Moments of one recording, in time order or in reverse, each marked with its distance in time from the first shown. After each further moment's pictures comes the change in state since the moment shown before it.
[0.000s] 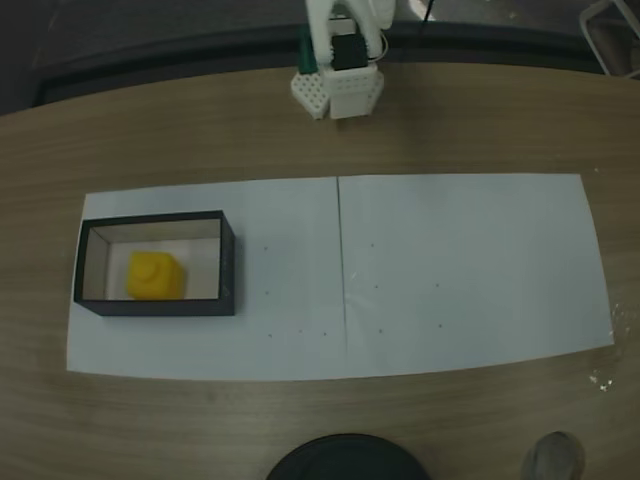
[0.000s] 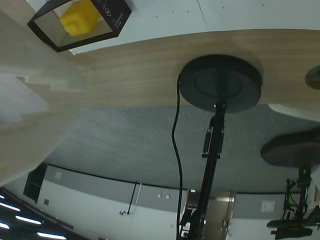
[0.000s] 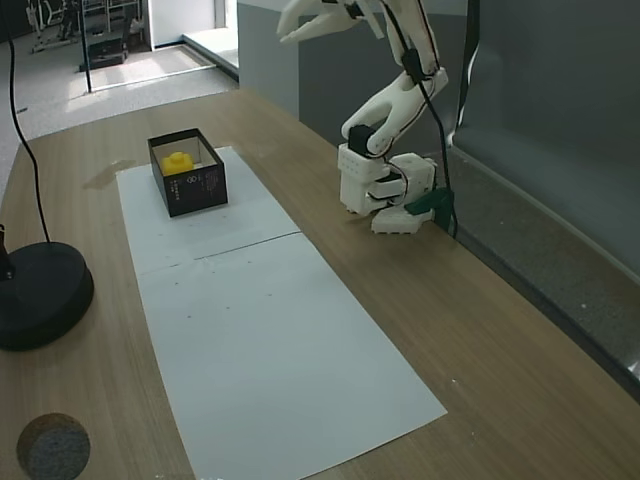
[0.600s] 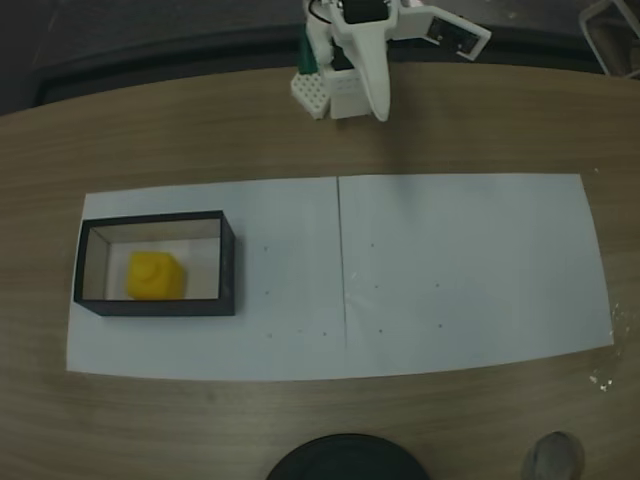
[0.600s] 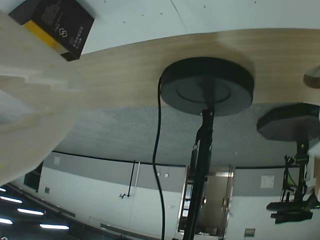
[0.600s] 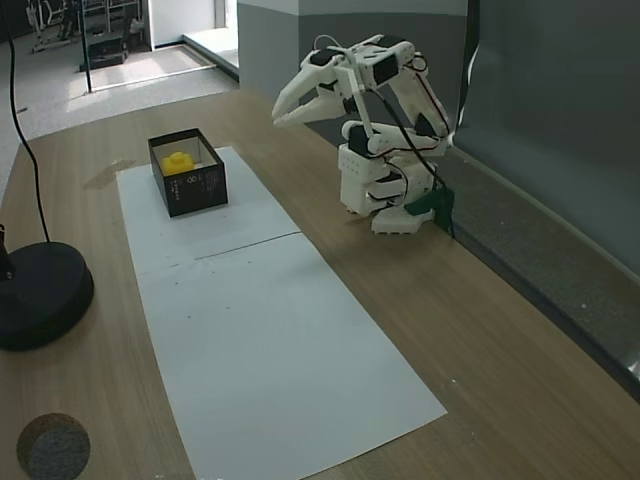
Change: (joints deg) arm -0.1 42.0 65.7 -28.6 0.2
